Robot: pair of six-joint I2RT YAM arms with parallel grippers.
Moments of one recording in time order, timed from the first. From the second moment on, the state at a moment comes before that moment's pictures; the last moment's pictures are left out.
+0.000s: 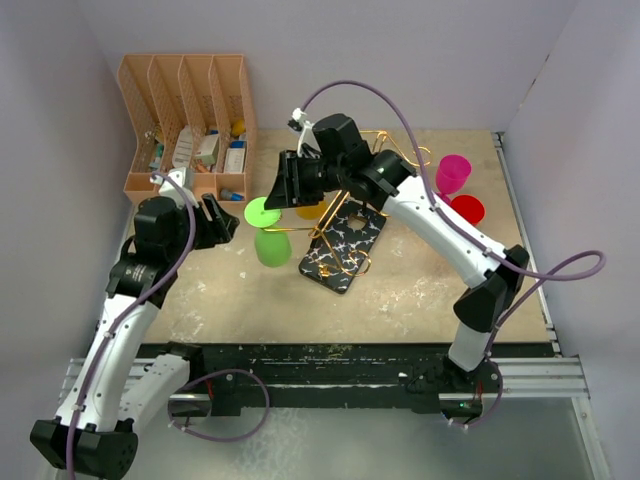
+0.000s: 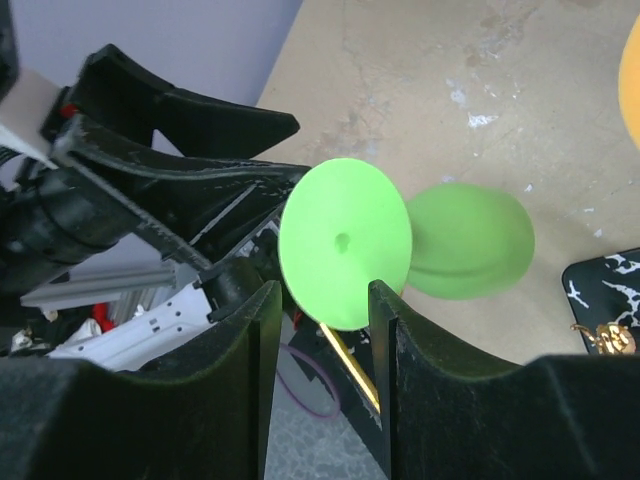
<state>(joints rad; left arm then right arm) -0.18 0.81 0.91 -0.52 0.11 -0.42 0.80 1.76 1.94 -0.74 -0.35 0.62</state>
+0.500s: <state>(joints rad) -0.18 0.87 0.91 -0.48 0.12 -0.43 0.79 1.81 1.96 -0.77 -0.23 0.59</state>
